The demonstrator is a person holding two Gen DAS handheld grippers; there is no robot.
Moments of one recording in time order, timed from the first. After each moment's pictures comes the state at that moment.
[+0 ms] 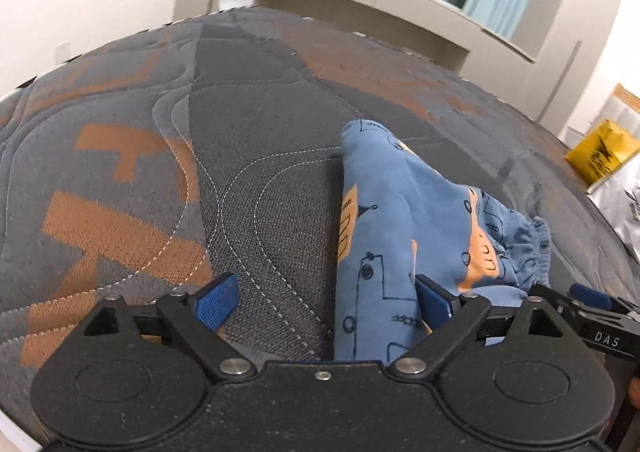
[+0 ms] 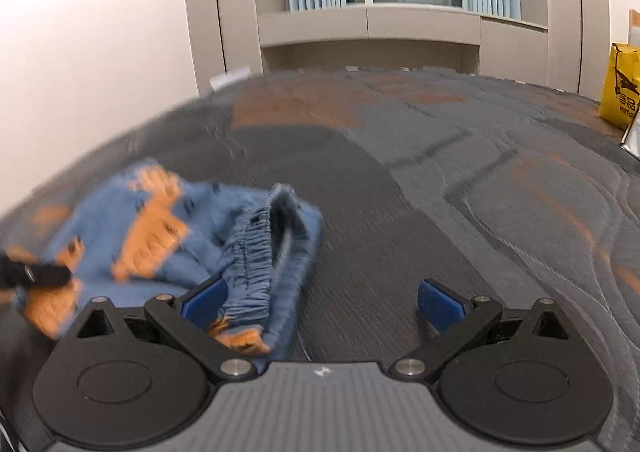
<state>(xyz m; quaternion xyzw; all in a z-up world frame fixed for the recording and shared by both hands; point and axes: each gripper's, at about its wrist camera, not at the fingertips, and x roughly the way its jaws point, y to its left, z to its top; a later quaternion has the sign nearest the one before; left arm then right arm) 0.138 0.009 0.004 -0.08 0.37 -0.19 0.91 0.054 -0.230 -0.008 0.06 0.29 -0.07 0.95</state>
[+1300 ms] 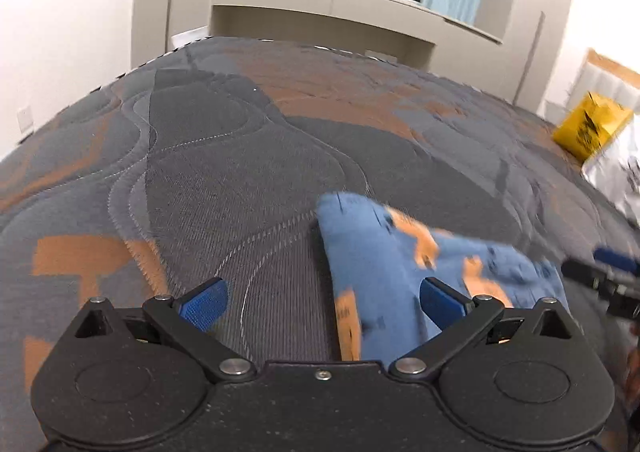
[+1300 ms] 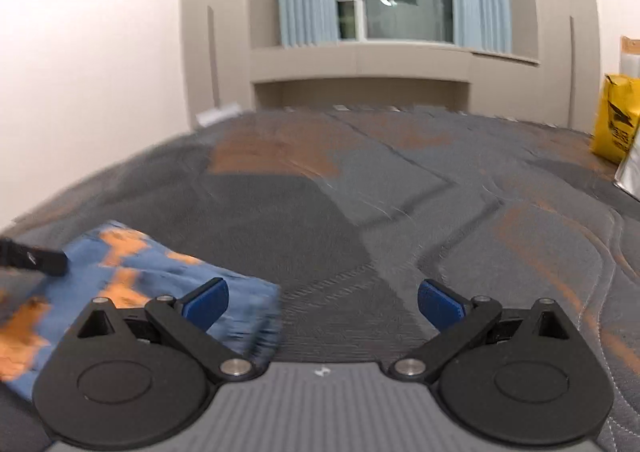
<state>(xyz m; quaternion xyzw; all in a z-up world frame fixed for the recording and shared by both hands) 0.190 -0.006 0.022 -0.01 0.34 -0.23 0.91 0.076 -0.254 0.011 0.05 0.21 -0.07 0.97</state>
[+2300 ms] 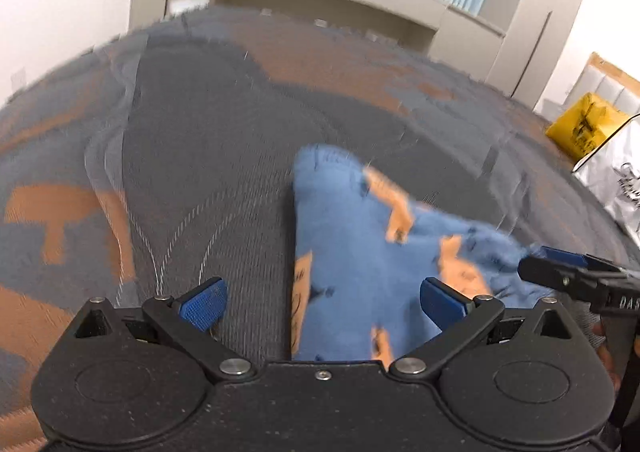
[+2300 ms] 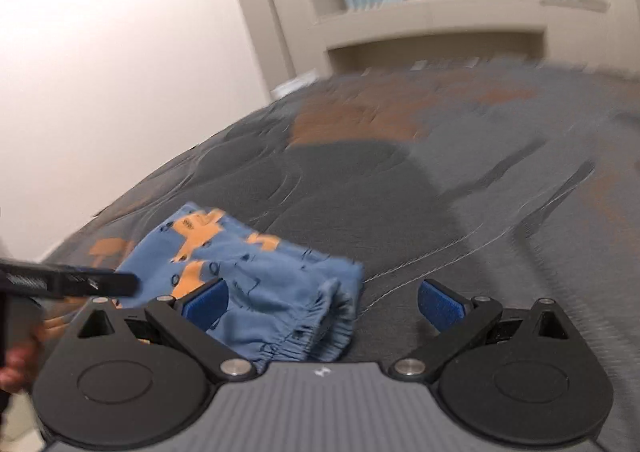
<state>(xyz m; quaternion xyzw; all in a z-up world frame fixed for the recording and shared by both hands) 0.190 -0.021 0.003 -0.04 0.38 -0.23 0.89 0.108 -0.271 0.003 0.13 0.28 0.07 0.95</state>
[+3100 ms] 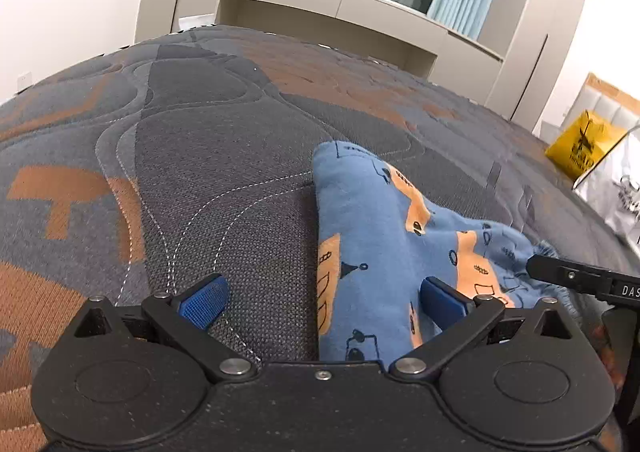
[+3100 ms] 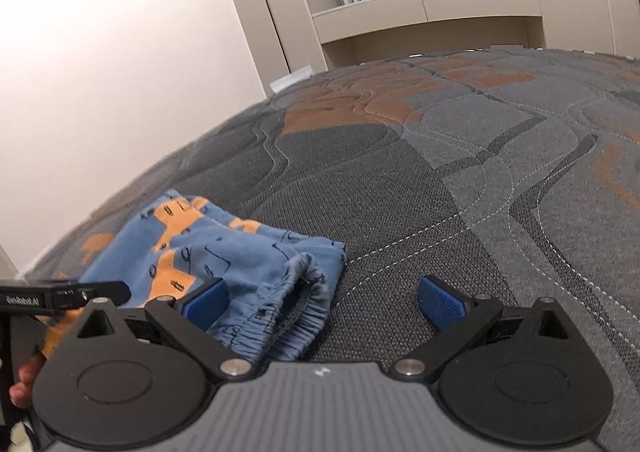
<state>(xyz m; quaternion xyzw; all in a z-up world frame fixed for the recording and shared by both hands) 0.176 -0.002 -0.019 -0.07 0.33 -0.23 0.91 0.105 -0.279 -0.015 0.14 0.27 0.07 0.95</state>
